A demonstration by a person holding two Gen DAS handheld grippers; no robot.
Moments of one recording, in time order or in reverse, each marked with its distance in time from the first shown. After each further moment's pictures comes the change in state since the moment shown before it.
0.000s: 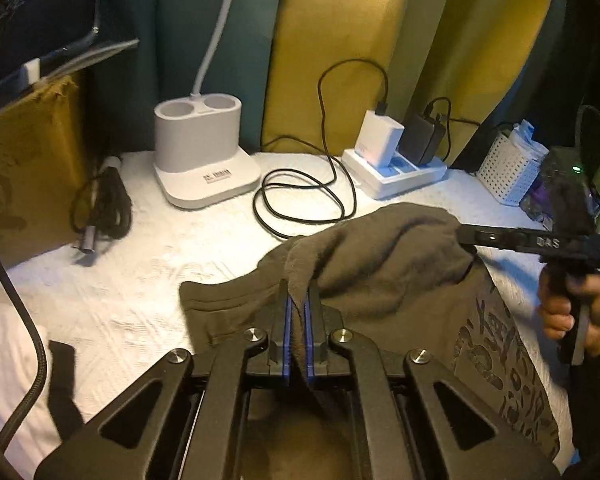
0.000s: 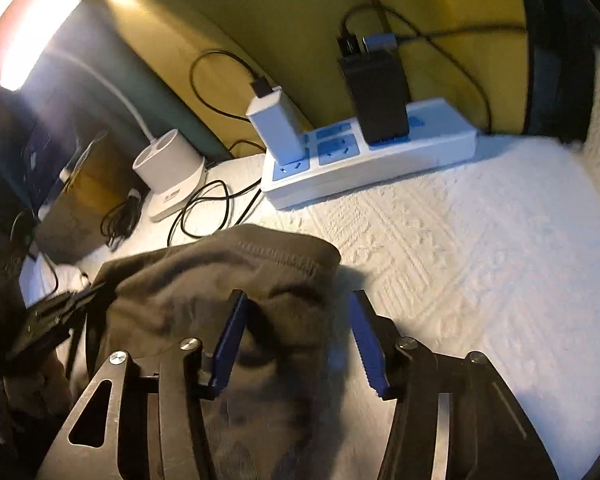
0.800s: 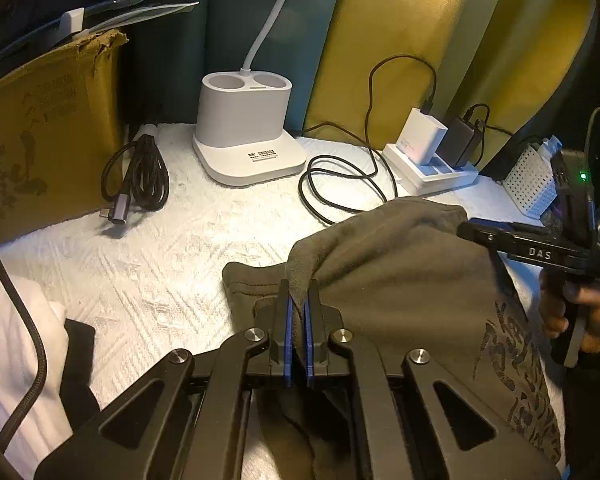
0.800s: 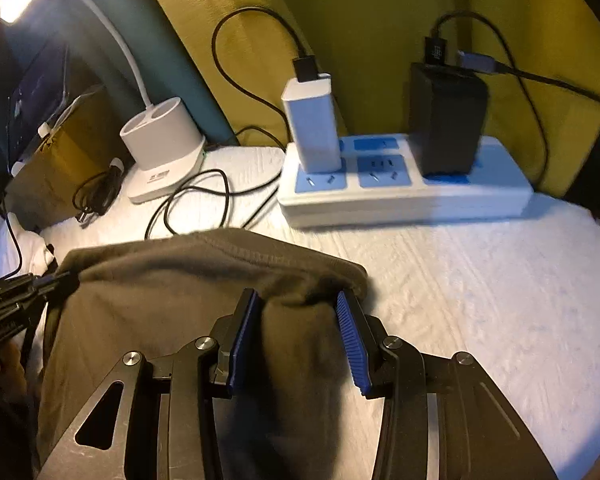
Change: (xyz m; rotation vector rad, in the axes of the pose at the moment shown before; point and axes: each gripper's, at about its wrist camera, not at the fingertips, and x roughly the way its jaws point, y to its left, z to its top) left arm 0.004 0.029 -0.004 -0.090 0.040 0.060; right arm 0.031 0.029 0.011 -0.179 0.013 -0.152
